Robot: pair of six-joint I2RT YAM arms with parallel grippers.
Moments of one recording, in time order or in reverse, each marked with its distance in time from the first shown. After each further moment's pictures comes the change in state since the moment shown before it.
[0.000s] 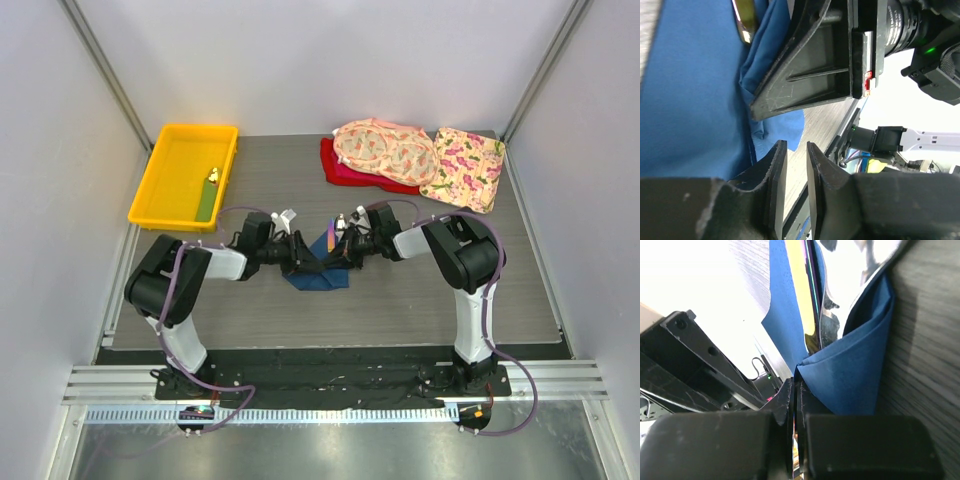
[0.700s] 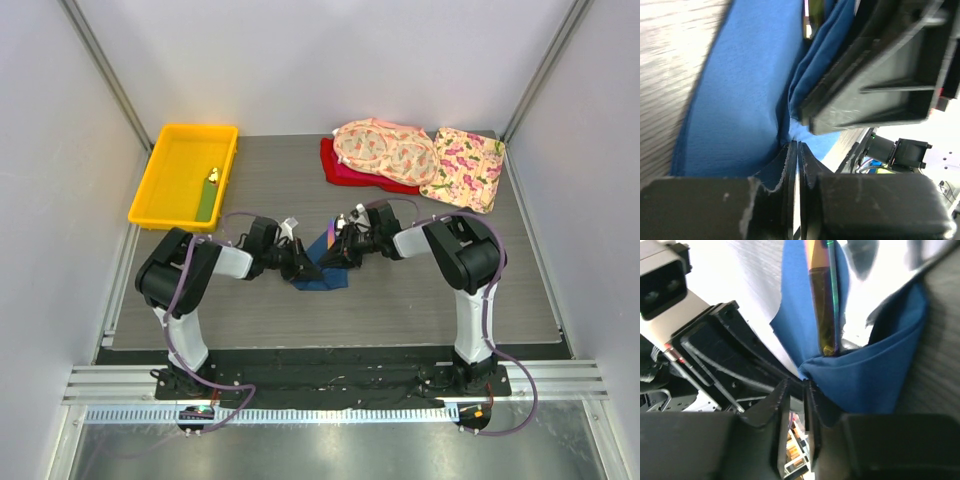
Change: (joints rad) left arm -0.027 0.084 0.026 -0.065 -0.082 0.013; right arm 0.001 -0.003 0.006 0.016 -0.006 0.016
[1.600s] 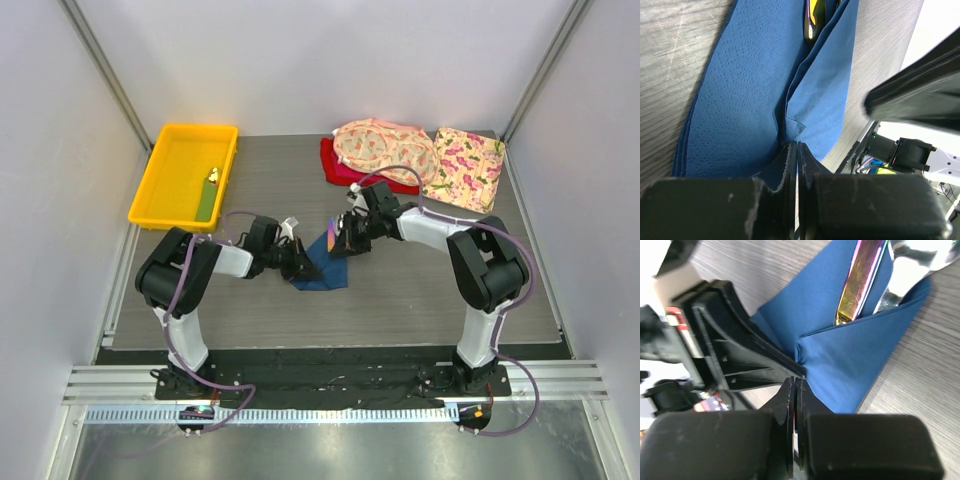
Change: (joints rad) left arm 0.006 0.003 0.013 -0.034 0.003 0.014; right arm 0.018 -0.200 0.179 -0.562 0.253 -0.474
